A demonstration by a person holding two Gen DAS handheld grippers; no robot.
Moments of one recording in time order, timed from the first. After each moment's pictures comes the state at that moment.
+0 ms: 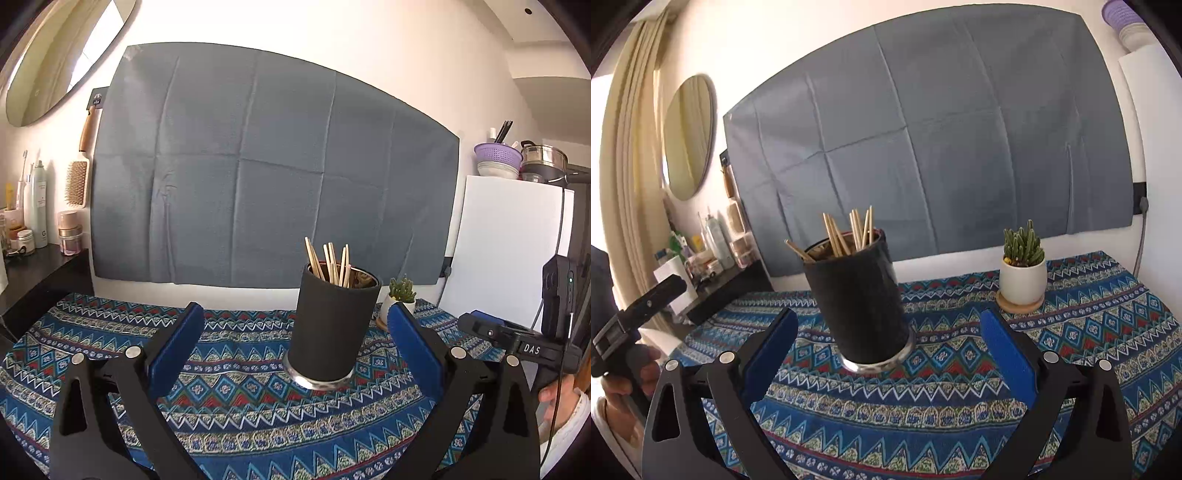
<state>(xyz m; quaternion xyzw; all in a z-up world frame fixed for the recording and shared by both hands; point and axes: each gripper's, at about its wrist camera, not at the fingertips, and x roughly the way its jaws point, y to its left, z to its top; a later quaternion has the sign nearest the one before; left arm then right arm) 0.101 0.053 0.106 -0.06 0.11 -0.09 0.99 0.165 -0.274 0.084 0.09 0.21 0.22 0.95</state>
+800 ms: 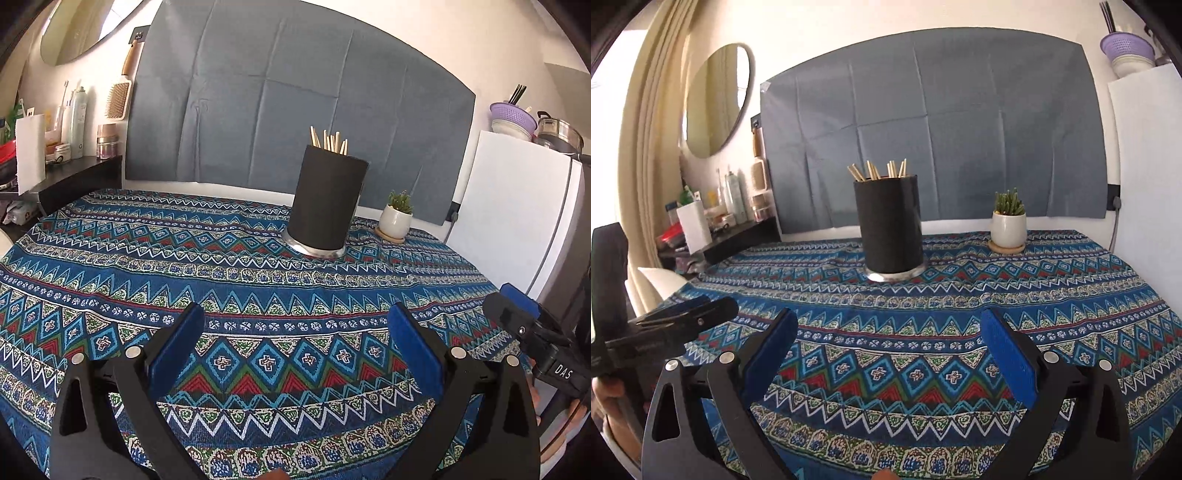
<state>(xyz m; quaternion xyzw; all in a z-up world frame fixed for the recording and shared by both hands) 0.007 0.016 0.016 -0.09 0.22 -0.04 0.97 0.015 -0.264 0.034 0.03 0.19 0.20 0.96</state>
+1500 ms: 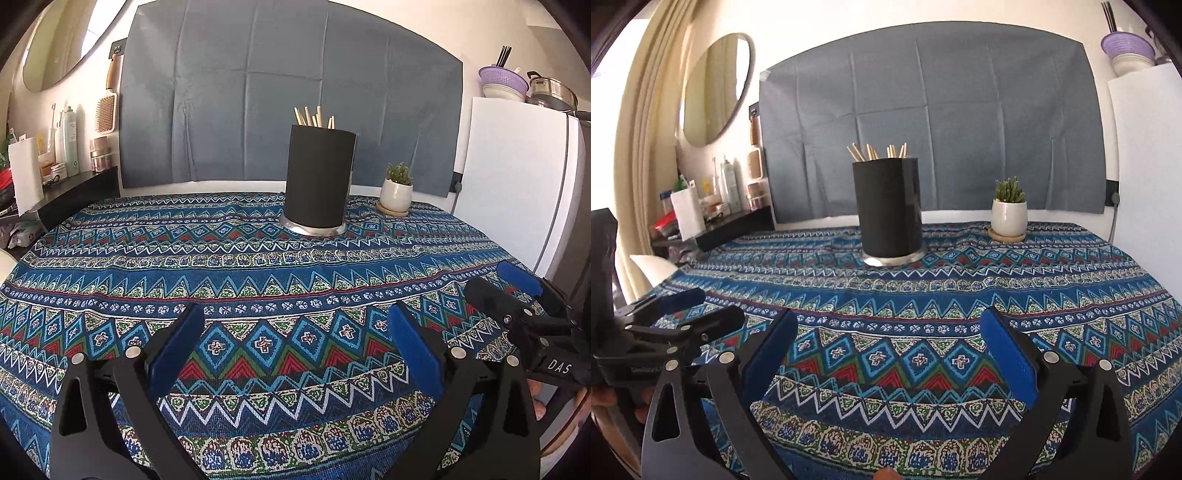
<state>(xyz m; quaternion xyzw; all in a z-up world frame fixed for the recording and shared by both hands) 0.003 -0.004 0.004 -0.04 0.24 -0.03 0.97 0.018 -0.253 0.012 0.02 0.20 0.20 0.96</state>
